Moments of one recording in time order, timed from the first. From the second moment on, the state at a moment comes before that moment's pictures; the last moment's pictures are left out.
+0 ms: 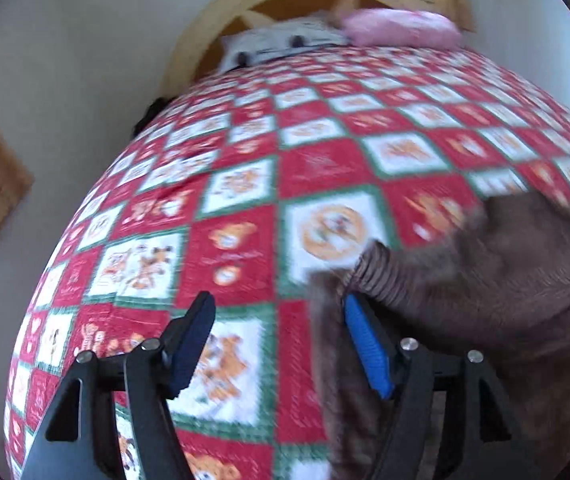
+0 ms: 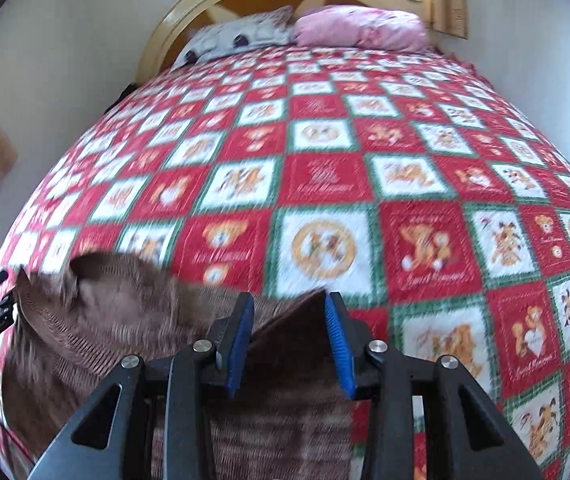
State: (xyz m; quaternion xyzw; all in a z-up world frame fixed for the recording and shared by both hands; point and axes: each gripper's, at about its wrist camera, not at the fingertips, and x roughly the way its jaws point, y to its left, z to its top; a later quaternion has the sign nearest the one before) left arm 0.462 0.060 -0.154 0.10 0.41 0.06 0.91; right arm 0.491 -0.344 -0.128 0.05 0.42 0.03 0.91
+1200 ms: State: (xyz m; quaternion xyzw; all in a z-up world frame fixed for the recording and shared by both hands) left arm 0.292 0.082 -0.167 0.00 0.44 -0.11 0.89; right arm 0.309 -0.370 -0.150 0.09 0.44 0.09 0.89
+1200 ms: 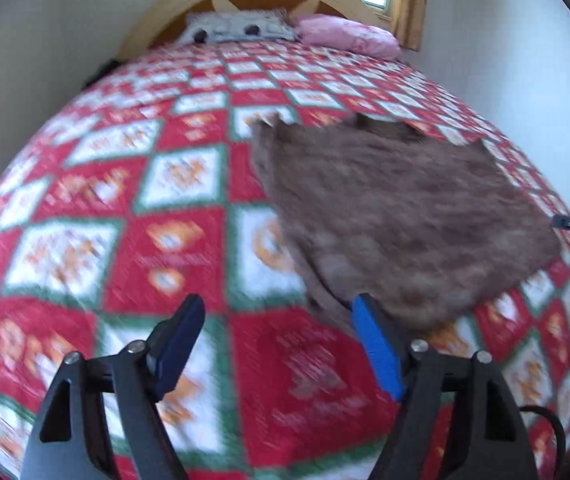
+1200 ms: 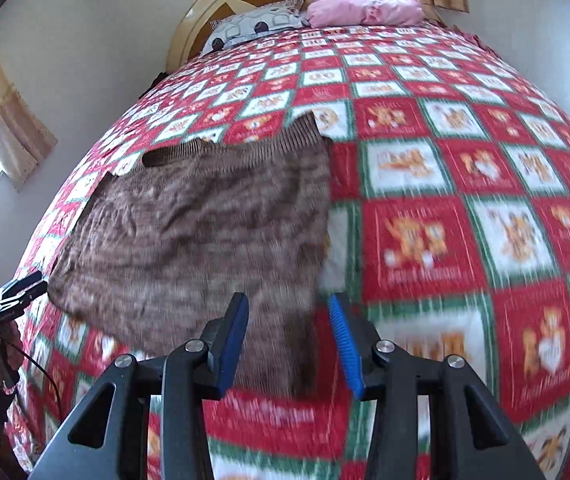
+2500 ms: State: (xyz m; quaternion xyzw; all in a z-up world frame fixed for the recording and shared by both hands) left arm 0.272 0.080 -0.175 0.05 0.46 -0.16 0.87; right arm 0.264 -0.354 -0.168 0.09 0.44 0.08 0.89
